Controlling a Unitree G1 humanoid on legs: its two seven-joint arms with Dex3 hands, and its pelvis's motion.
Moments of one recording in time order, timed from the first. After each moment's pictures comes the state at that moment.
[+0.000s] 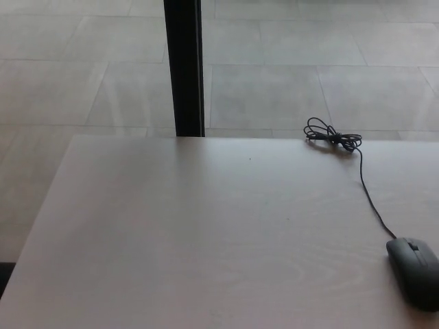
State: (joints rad) left_arm 0.05 0.61 0.73 1.24 -0.42 -0.21 -0.05; right_arm -0.23 -0.87 -0.29 0.54 -0.53 -0.28 -0.30
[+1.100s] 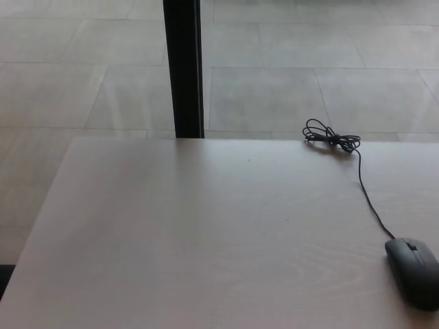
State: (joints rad) left_arm 0.06 0.61 0.72 1.24 -0.43 -0.21 -0.05; right_arm -0.04 -0.43 -0.66 0.64 -0.11 0.02 -0.30
